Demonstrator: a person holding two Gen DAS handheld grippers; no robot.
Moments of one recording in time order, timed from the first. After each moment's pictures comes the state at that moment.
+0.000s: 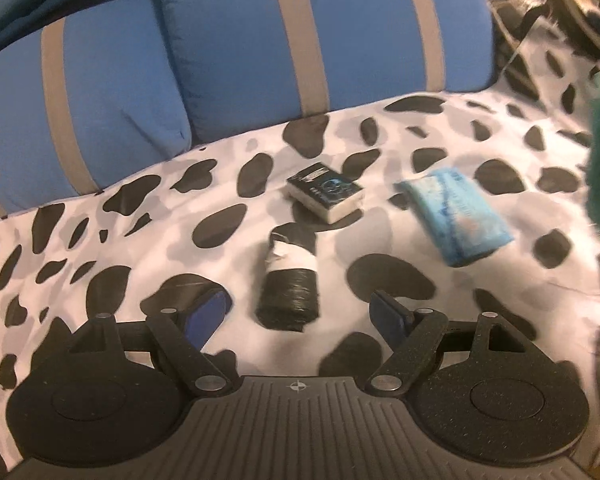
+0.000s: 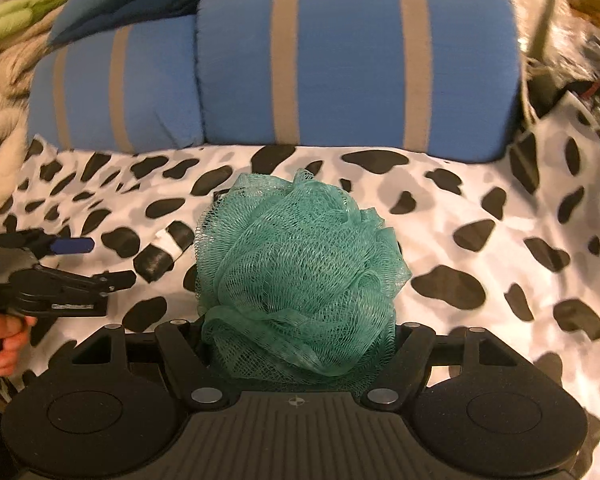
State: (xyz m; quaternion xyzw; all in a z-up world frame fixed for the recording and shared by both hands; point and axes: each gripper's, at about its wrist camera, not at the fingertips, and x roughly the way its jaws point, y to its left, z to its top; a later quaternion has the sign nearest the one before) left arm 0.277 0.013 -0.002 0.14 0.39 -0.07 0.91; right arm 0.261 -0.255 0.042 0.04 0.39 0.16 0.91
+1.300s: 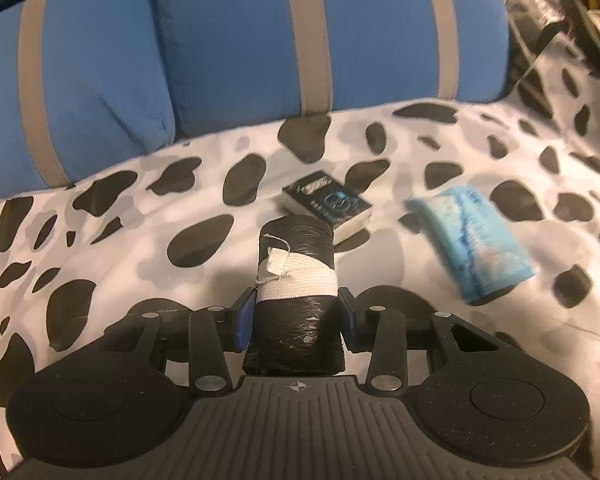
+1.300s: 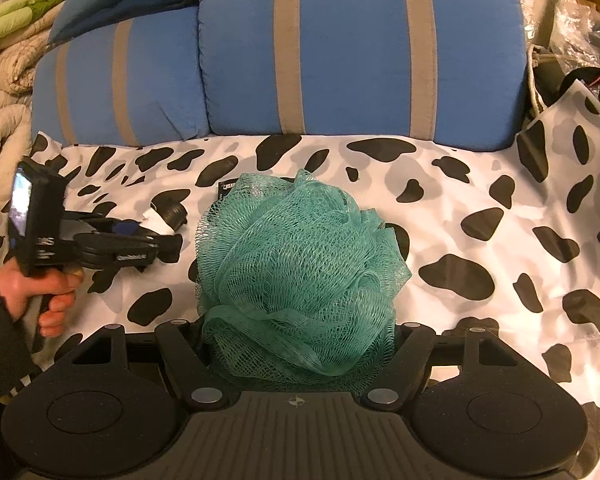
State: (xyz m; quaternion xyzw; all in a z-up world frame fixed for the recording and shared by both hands) left arm 0.318 0.020 -0.015 0.09 0.40 -0.09 0.91; right arm 0.264 -0.250 0.036 0.03 0.40 0.18 0.90
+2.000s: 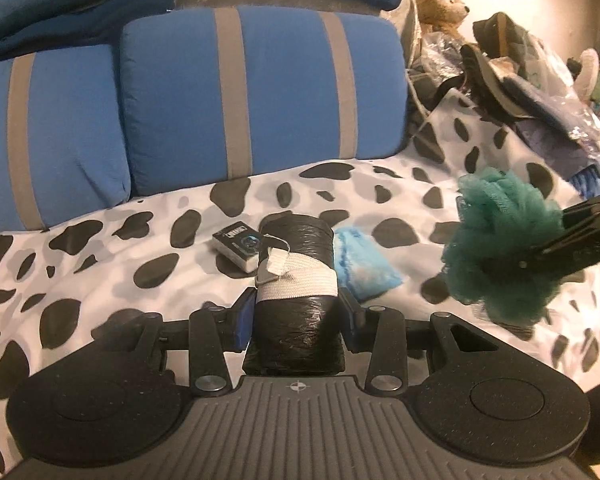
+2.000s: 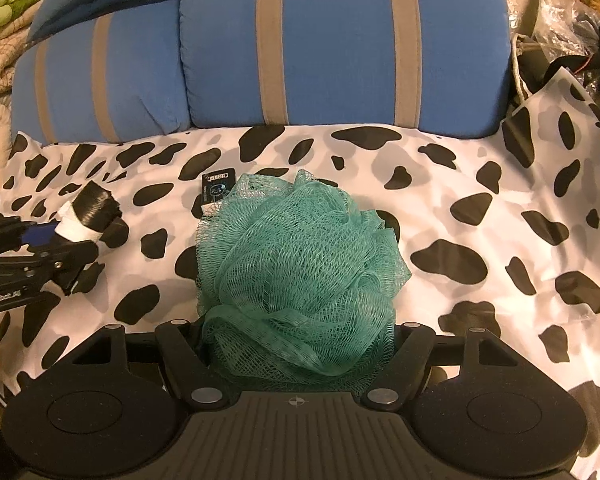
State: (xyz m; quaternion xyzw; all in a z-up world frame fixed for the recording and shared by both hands) left arm 0.223 0.019 0.040 0.06 0.32 -0.20 0.92; right arm 0.258 -0.247 0.031 0.04 0.41 0.14 0.90
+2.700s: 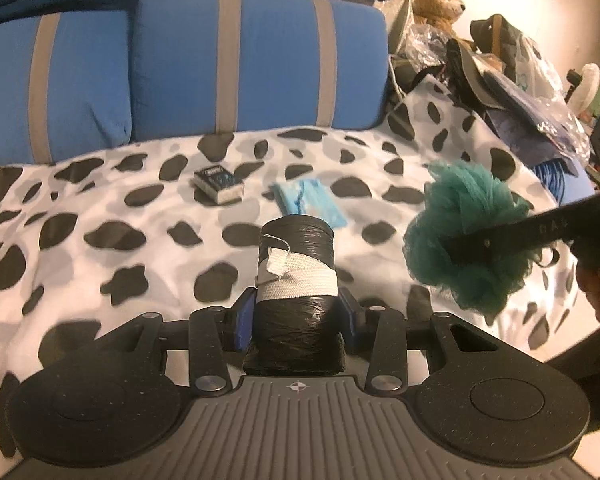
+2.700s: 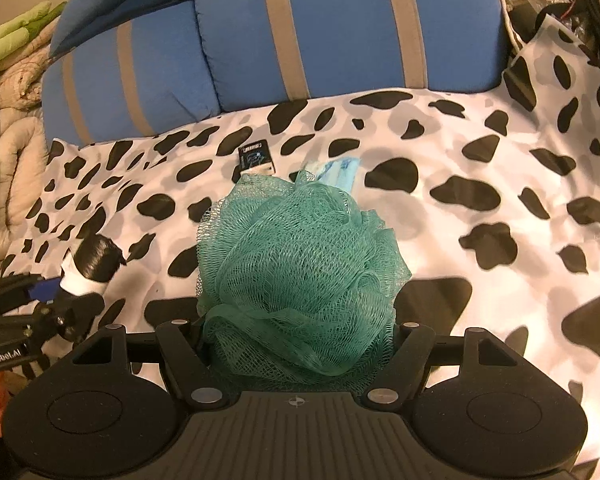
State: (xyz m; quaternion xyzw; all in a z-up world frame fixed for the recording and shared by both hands) left arm 0.136 0.015 0.042 0.02 0.36 -0.19 0.91; right arm 0.193 -0.262 0.032 0.10 0.43 0.18 0.88
